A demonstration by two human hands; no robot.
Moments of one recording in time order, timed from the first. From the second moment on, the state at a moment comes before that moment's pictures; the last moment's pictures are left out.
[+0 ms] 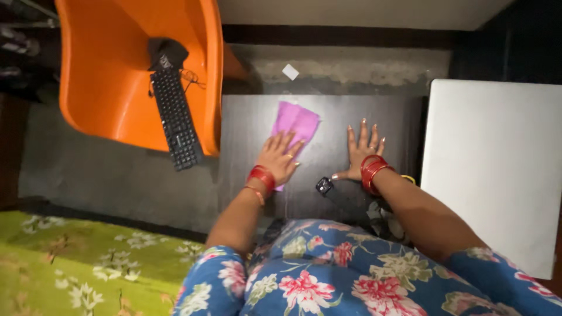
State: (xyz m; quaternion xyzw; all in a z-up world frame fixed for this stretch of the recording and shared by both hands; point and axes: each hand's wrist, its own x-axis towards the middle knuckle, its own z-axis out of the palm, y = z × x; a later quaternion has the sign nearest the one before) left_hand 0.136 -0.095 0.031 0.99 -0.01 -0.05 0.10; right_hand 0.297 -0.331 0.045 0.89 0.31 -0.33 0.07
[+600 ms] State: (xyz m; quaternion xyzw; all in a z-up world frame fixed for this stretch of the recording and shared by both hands) left_hand 0.048 -0.070 0.037 0.97 0.24 -0.10 0.03; right_hand 0.293 -0.327 0.055 0.89 0.29 -0.34 0.09
